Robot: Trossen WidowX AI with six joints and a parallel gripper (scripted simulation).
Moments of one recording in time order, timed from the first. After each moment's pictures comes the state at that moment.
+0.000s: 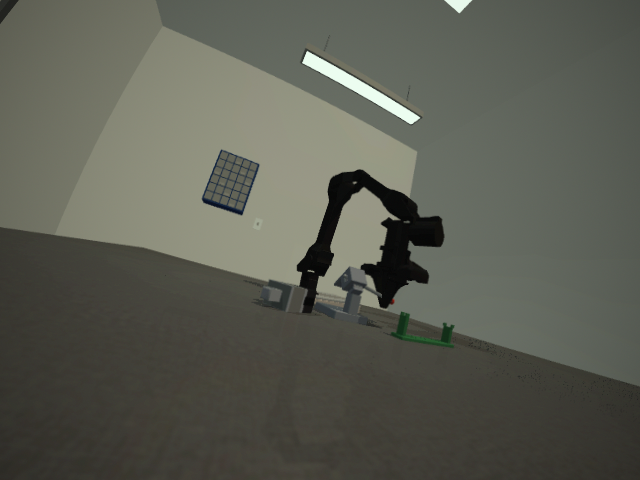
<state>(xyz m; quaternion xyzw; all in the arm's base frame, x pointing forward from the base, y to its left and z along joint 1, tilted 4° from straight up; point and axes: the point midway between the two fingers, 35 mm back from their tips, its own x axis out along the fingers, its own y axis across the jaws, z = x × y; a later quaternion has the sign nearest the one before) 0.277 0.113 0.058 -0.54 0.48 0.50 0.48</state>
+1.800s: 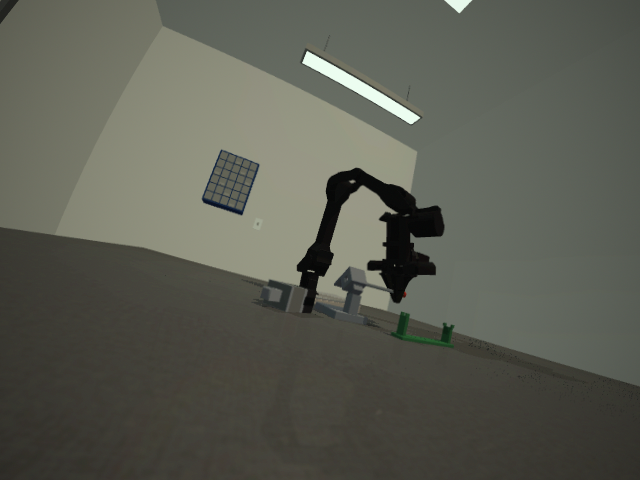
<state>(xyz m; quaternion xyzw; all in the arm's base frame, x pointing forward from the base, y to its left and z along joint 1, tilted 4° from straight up) 0.277 0.142 0.076 -0.47 0.43 0.55 0.53</state>
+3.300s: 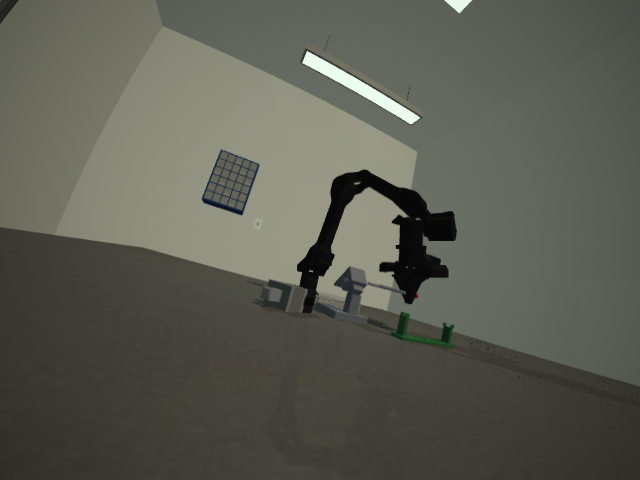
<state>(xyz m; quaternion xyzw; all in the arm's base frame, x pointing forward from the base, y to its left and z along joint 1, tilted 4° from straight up) 0.274 0.181 0.079 -0.47 0.44 0.56 0.53</state>
